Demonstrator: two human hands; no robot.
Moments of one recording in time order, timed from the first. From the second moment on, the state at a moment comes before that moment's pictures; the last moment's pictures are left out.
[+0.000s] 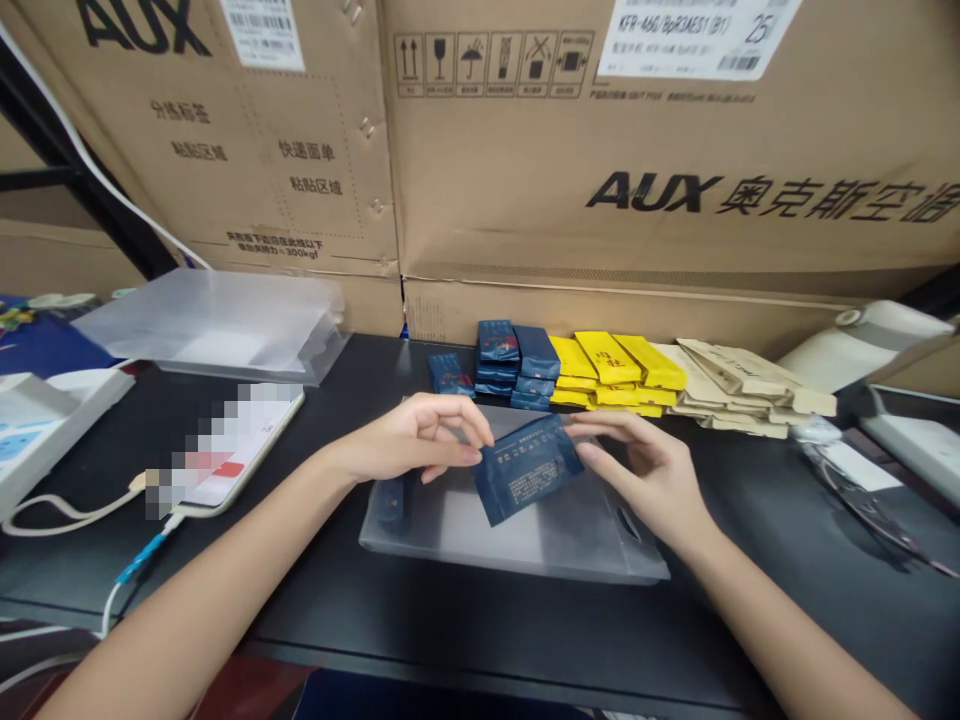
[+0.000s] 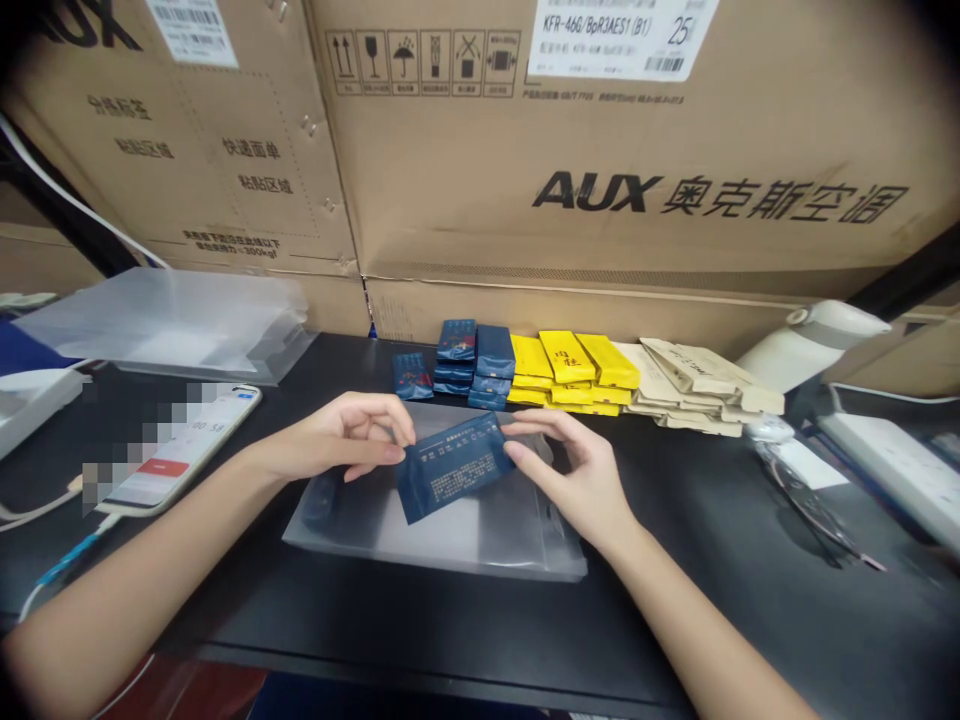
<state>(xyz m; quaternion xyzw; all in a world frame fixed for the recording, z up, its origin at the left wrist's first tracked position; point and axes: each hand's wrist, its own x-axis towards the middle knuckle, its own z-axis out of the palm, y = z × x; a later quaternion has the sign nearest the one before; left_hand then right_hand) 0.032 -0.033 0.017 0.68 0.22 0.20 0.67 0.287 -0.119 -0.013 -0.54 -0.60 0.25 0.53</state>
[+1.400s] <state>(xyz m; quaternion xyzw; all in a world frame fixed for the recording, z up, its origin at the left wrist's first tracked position) 0.032 -0.032 0.010 0.65 0.20 0.37 0.63 0.286 -0.124 -0.005 -0.47 -0.54 0.39 0.57</state>
